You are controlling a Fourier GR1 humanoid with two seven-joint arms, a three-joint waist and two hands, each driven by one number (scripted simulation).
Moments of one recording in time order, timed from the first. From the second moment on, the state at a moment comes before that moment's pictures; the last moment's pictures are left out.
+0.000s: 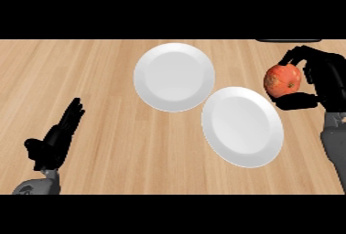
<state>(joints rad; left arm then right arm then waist) -0.06 0.21 0.09 -1.32 0.00 -0.08 -0.14 -0.45 -0.45 0.04 -1.55 0.66 -0.04 0.16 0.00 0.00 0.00</state>
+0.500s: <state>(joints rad) -0.07 0.20 0.08 -1.35 0.00 -0.08 -0.11 -0.70 -0.27 0.12 -1.33 0.75 -0.02 0.22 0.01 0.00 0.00</state>
